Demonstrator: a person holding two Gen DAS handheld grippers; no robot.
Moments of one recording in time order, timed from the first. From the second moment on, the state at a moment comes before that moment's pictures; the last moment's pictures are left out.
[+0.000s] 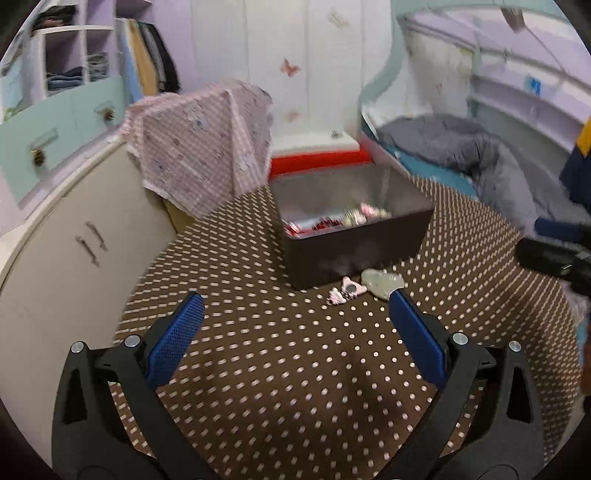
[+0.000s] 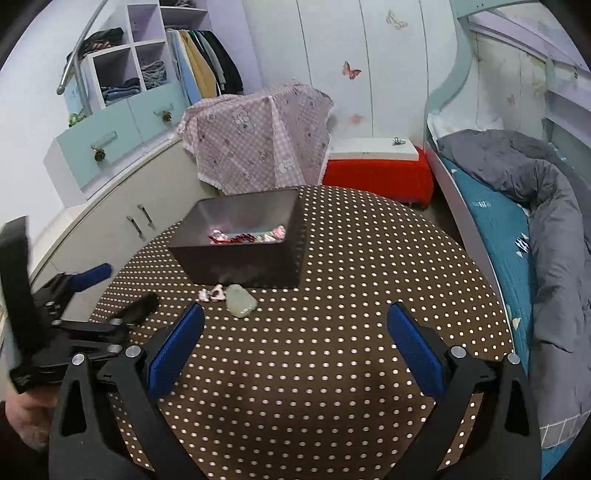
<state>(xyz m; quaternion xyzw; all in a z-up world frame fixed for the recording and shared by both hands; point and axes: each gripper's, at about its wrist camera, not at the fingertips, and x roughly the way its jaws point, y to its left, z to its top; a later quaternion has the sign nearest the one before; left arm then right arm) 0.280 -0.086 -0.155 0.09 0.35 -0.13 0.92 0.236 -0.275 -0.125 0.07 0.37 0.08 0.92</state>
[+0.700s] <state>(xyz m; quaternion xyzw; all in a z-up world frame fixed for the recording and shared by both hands) 0.333 -0.079 -0.197 0.02 0.43 -0.18 0.88 0.271 -0.253 -0.164 0.02 0.43 0.10 0.90</state>
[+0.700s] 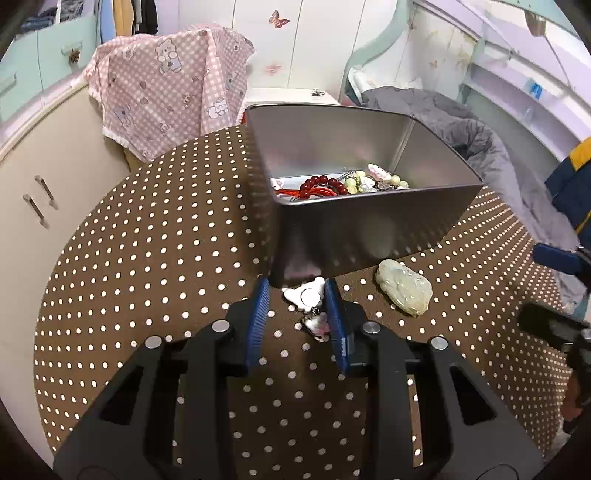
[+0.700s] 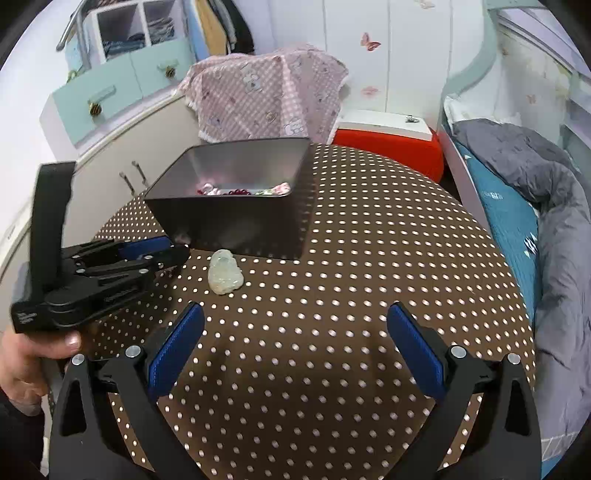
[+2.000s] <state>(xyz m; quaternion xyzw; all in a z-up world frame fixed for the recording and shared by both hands) 0.299 -0.066 -0.193 0.02 0.42 -0.23 0.88 0.251 -0.242 -0.170 0.02 0.43 0.17 0.89</state>
